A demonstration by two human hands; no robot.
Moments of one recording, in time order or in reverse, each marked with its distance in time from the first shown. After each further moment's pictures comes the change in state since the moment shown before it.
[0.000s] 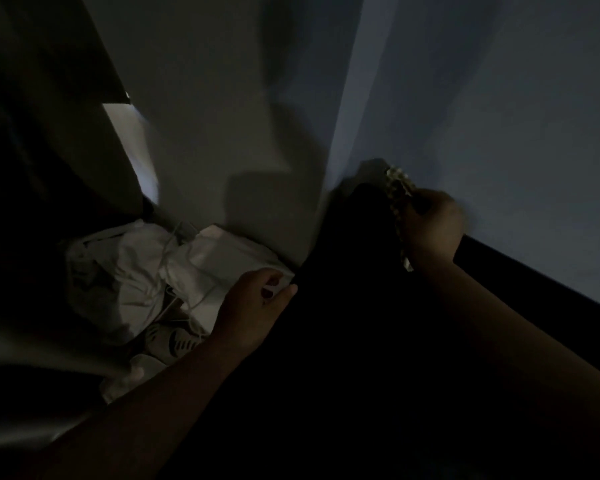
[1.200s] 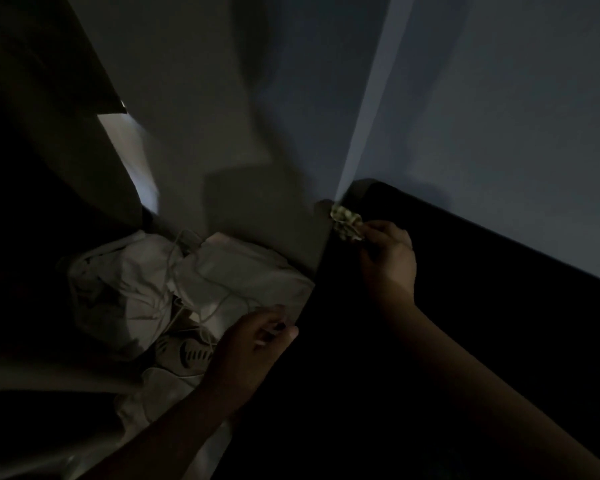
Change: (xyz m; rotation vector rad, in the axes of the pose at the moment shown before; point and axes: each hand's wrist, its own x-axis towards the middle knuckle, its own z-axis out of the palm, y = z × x) left_hand -0.023 -0.038 -0.024 -0.222 -0.073 -0.048; right_hand -0.081 -0.037 0.046 -0.024 -0.117 -0.177
